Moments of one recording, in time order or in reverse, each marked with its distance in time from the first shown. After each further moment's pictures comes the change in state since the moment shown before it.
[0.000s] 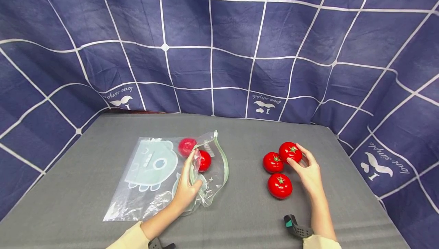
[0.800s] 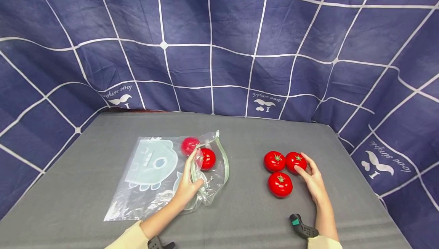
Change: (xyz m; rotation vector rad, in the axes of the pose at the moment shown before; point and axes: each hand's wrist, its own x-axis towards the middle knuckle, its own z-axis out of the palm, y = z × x) left_hand 0.003 -0.001 0.002 -0.171 -0.089 -0.191; right_hand -0.006 0.050 -0.012 0.262 -0.150 -0.018
